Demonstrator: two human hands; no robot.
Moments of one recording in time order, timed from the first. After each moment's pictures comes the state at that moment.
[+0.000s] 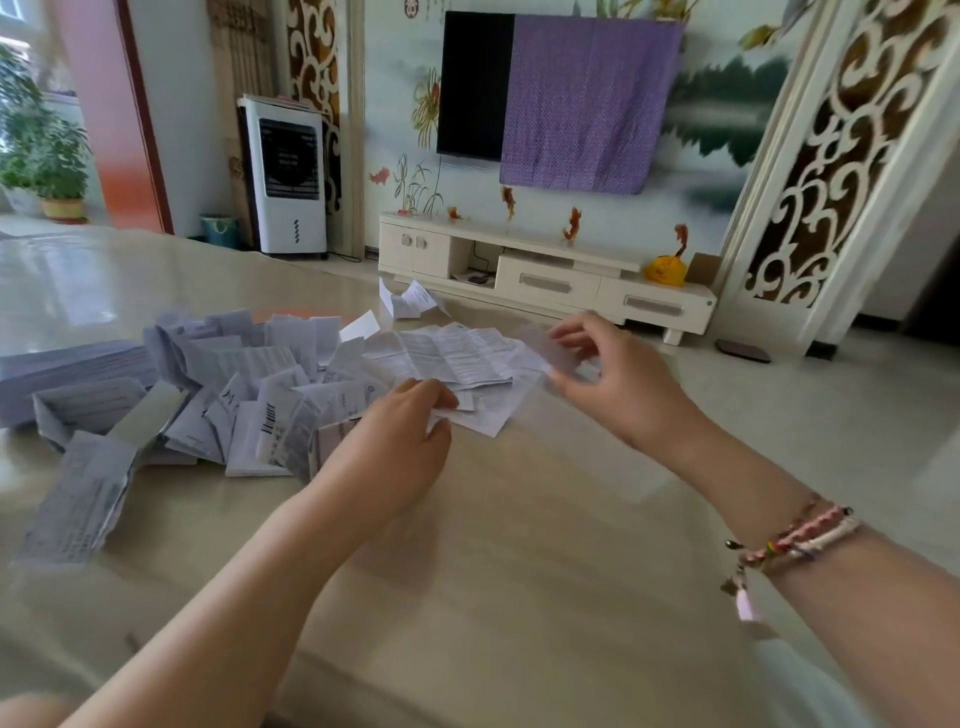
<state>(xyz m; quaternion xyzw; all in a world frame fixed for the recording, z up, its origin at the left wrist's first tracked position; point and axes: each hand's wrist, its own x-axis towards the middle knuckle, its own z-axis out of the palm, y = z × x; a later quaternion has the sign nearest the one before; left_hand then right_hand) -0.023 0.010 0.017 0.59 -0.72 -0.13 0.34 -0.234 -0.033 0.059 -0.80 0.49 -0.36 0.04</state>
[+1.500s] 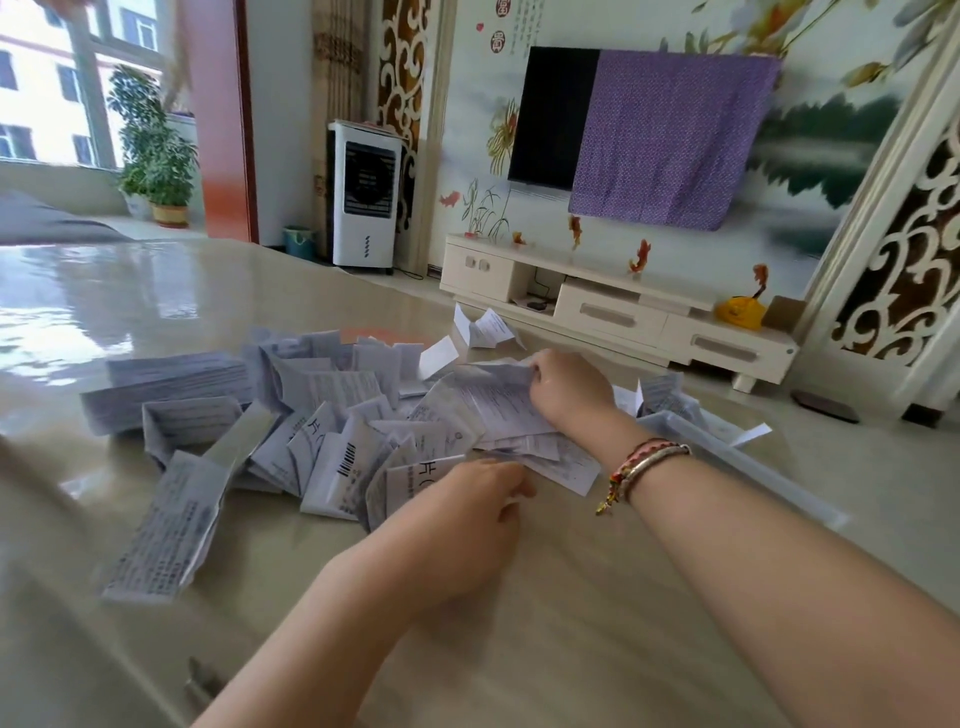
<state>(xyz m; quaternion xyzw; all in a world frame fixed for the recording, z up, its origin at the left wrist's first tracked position) 0.006 0.000 0.003 0.56 -0.77 -0.15 0.28 -0.110 -0.167 0.033 -0.79 0.58 -0.18 -0.06</state>
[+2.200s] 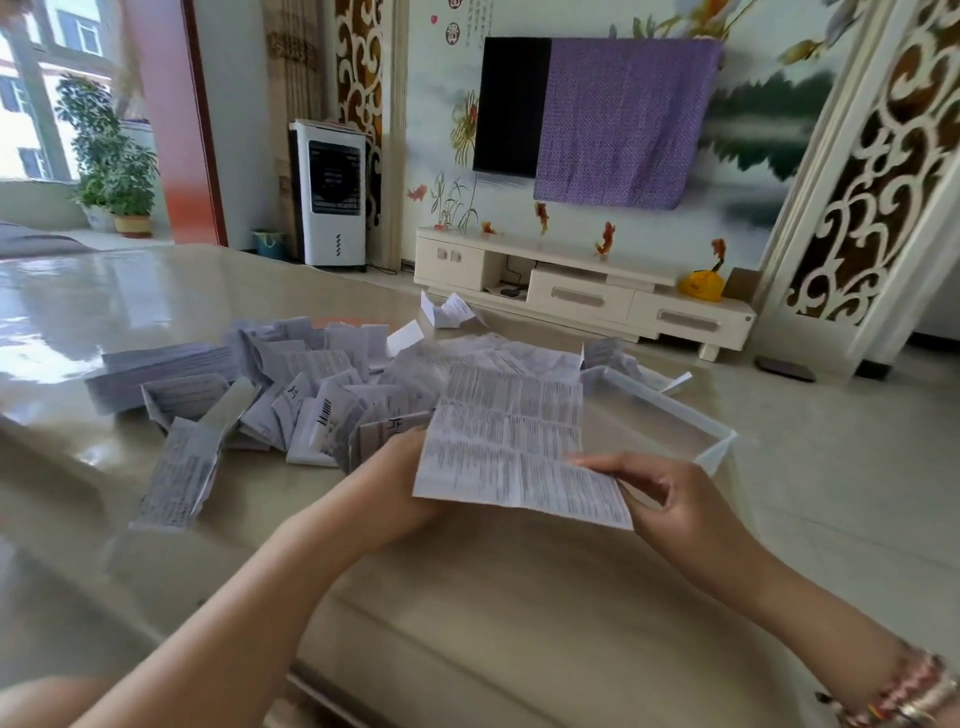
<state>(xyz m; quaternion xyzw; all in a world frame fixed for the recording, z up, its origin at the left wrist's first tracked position) 0.013 0.036 -0.005 0.52 -0.78 -0.19 0.30 -0.249 0.041 0.007 -0.79 0.41 -0.38 0.24</state>
